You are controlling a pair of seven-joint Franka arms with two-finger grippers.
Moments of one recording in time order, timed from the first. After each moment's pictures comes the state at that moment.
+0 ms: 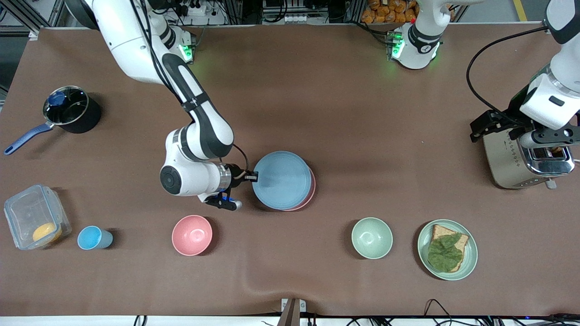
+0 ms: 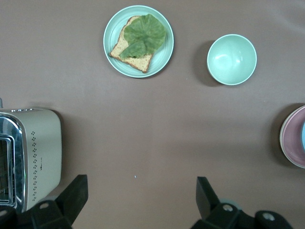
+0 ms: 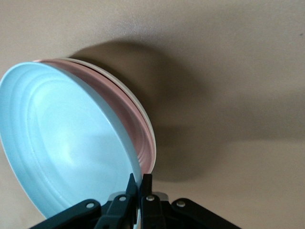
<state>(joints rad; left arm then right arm) -0.09 0.00 -0.02 -1.68 -0.01 1.75 -0.17 0.44 0.72 0.00 -1.51 0.62 2.05 0.31</state>
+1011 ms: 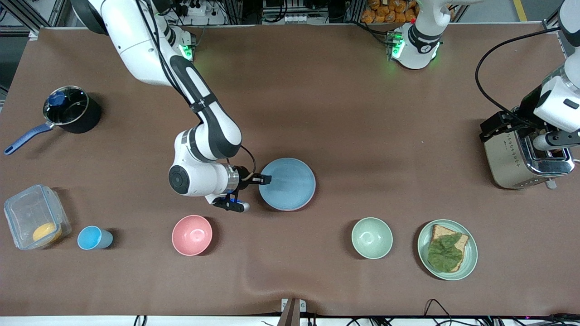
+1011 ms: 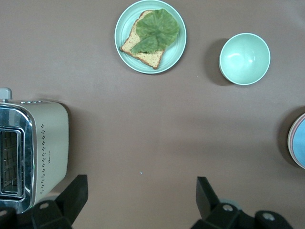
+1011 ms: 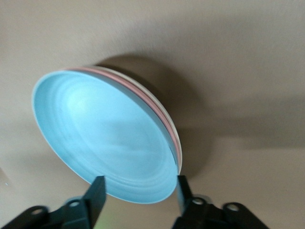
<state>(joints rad) -0.06 0.01 -0.01 -1.67 -0.01 1.73 -0.17 0.46 0.74 -0.01 -1.45 0.65 2.08 0.31</state>
